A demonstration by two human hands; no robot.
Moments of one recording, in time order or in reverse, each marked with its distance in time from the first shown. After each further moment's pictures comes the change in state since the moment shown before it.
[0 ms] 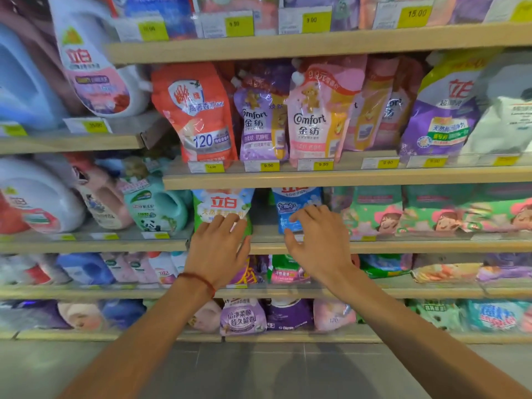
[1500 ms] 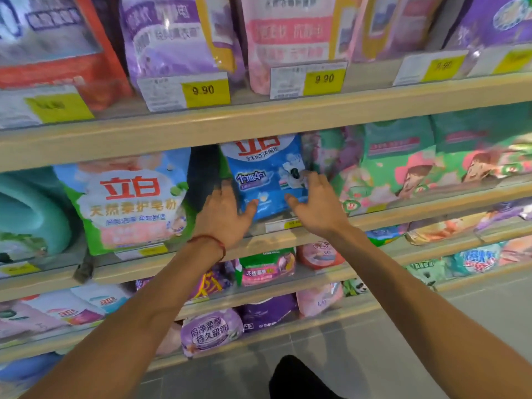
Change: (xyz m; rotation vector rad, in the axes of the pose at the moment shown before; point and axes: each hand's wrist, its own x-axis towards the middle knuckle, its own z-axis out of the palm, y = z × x) left_hand 0.149 0.030 0.277 -0.642 -0.324 -0.255; right_hand 0.082 0.166 0.234 0.241 -0.223 0.485
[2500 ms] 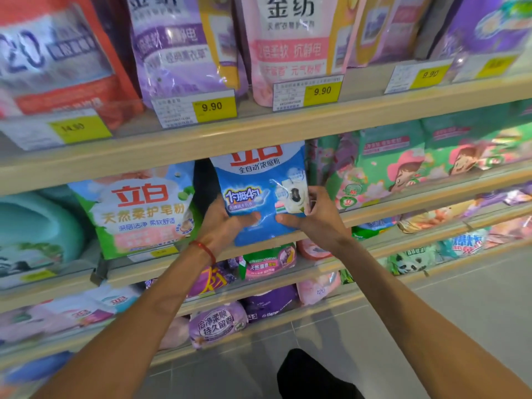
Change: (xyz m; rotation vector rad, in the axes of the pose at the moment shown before) left_hand -0.012 -0.009 -0.012 -0.899 -0.159 -0.105; right_hand -0.033 0.002 0.005 0.558 -0.048 0.167
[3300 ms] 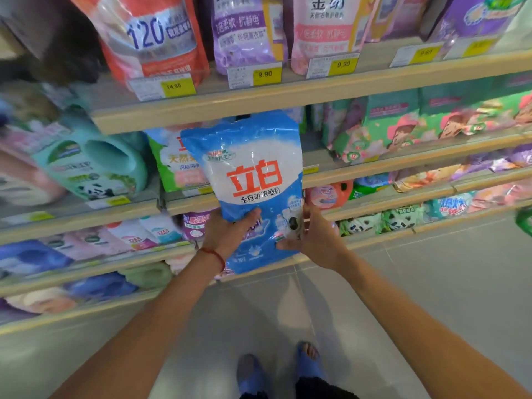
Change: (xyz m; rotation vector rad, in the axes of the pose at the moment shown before) left_hand -0.176 -0.002 -0.058 0.041 0.175 -0.142; right_hand -0.186 -0.034 0.047 -0.103 -0.214 0.123
